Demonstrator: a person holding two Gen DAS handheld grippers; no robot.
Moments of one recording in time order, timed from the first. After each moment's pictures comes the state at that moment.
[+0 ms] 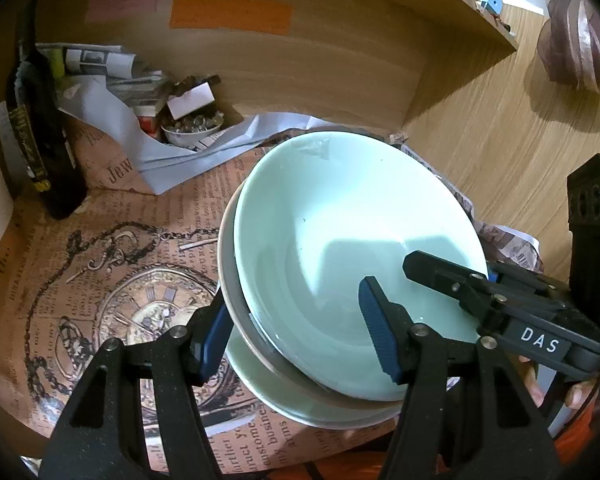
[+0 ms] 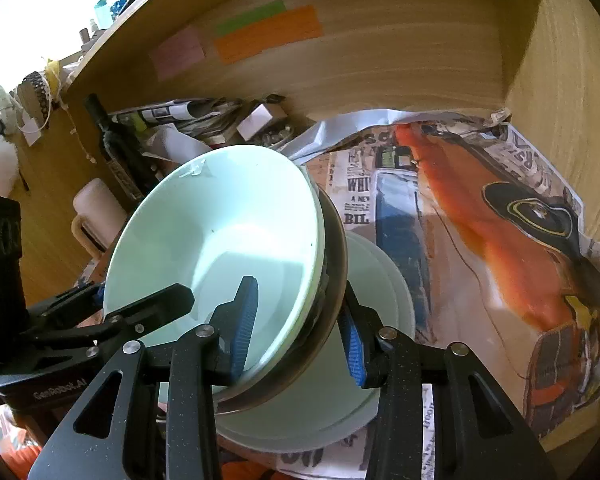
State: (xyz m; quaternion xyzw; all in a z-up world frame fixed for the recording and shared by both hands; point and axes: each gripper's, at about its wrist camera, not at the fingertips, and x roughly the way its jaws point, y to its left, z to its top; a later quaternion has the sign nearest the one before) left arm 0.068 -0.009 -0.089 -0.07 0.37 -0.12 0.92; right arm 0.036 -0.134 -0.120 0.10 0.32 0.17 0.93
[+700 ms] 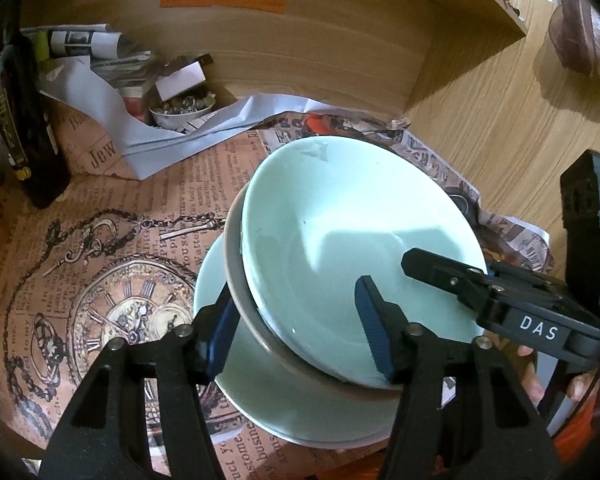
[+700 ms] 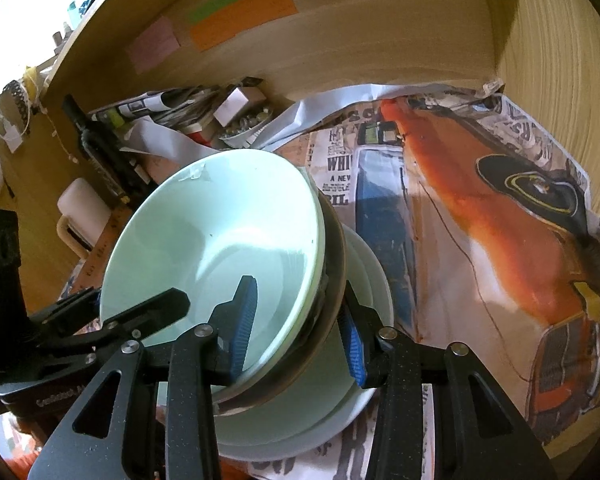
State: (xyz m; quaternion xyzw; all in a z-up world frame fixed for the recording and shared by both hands) left arm 0.086 -0.017 -0.112 -0.07 0.38 -0.12 0.91; right arm 0.055 -0.148 -0.139 0.12 0.35 0.17 0.91
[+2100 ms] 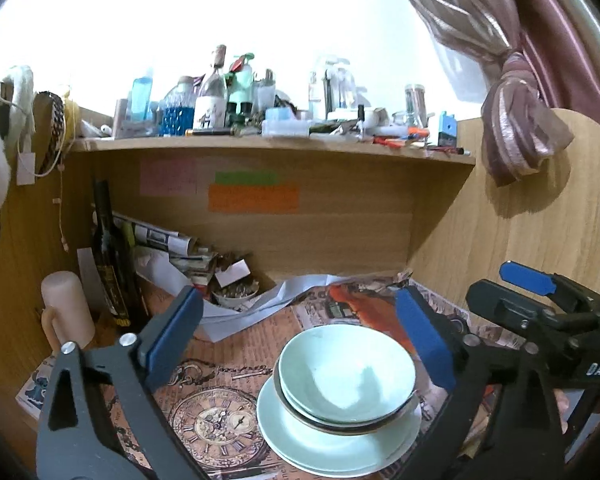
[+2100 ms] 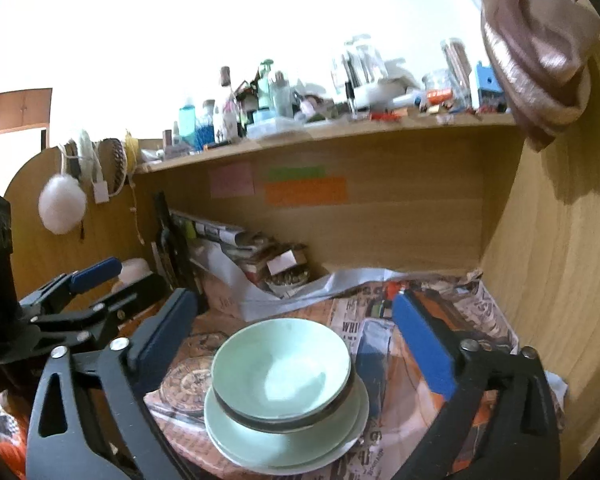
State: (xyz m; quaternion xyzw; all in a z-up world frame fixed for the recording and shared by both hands) left arm -0.029 -0.029 0.001 -0.01 0.09 -0.04 1.00; right arm -0.062 -0.147 -0.039 0.04 0.06 0.17 0.98
